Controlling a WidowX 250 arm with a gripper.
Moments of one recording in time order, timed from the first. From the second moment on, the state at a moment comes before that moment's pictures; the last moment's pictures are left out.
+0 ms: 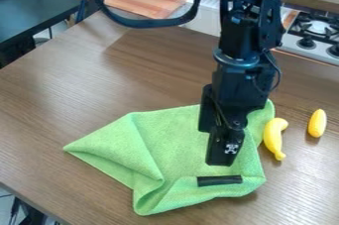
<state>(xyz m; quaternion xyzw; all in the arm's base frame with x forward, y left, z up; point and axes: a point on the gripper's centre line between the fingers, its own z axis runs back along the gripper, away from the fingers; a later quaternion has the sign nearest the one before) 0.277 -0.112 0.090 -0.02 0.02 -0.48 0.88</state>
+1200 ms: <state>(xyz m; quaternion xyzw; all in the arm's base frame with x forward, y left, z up) 0.262 -0.121 0.071 0.01 -0.02 -0.45 0.89</state>
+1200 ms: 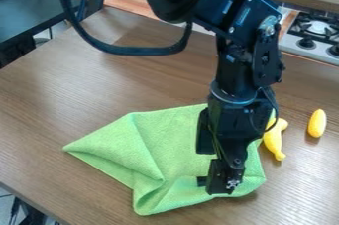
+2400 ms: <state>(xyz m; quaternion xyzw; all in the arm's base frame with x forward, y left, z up) 0.270 -0.138 0.047 0.01 0.01 -0.46 0.89</state>
